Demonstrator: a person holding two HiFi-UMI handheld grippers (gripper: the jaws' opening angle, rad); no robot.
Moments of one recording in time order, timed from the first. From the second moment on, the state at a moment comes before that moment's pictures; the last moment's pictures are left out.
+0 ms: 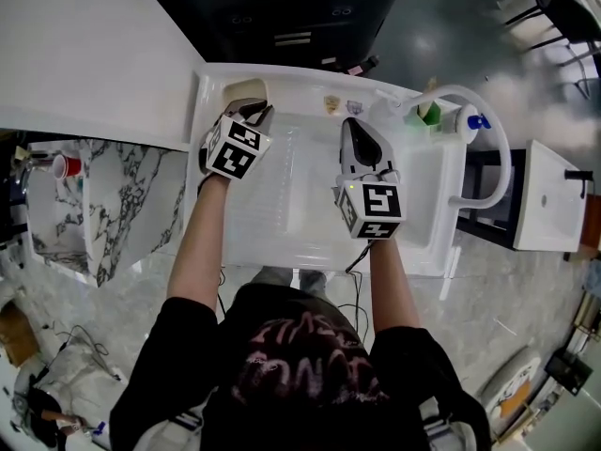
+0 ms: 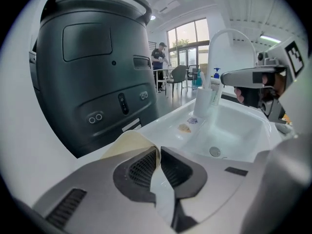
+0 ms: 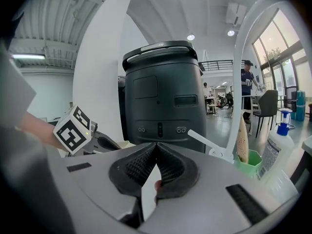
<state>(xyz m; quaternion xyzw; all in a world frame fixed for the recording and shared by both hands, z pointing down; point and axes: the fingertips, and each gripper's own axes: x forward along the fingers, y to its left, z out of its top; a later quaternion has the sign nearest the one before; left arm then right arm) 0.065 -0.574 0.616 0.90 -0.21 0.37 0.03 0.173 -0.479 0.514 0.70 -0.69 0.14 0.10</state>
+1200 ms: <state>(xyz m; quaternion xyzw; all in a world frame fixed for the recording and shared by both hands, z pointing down) -0.009 -0.434 0.394 0.92 -0.35 0.16 -0.05 0.156 -0.362 0.399 0.71 -0.70 0.04 0.06</state>
